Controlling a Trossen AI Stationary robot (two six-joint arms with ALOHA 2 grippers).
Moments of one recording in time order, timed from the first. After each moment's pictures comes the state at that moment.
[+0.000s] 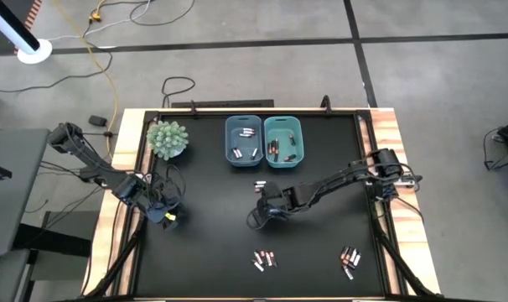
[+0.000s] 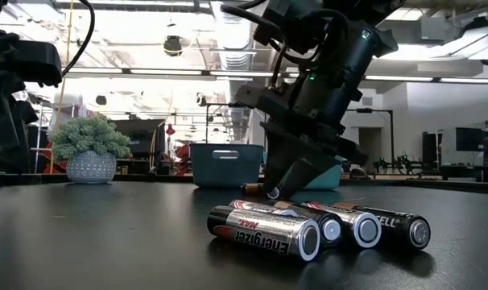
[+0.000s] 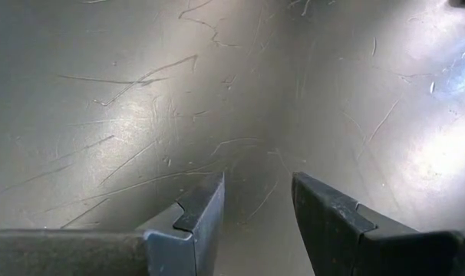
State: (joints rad) left arm -0.62 0.77 0.40 -0.64 -0.35 -1.01; right arm 0.21 1.95 1.18 -0.34 0.24 1.17
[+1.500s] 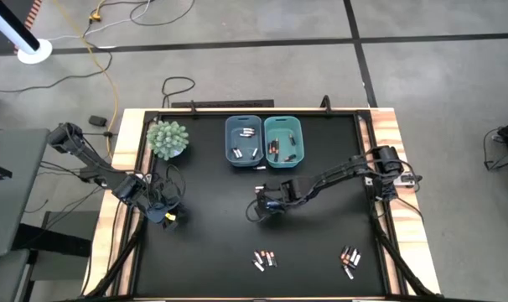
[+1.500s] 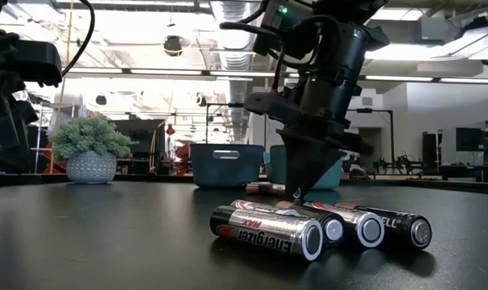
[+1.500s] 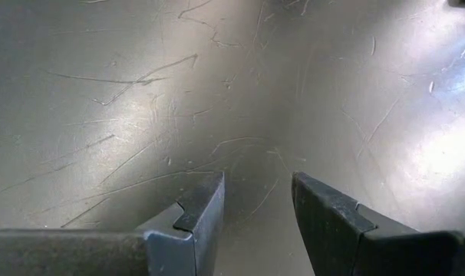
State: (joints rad) left arm -0.62 0.77 0.40 -0.64 -0.35 -1.01; right arm 0.15 1.94 1.22 -0.54 0.18 1.11
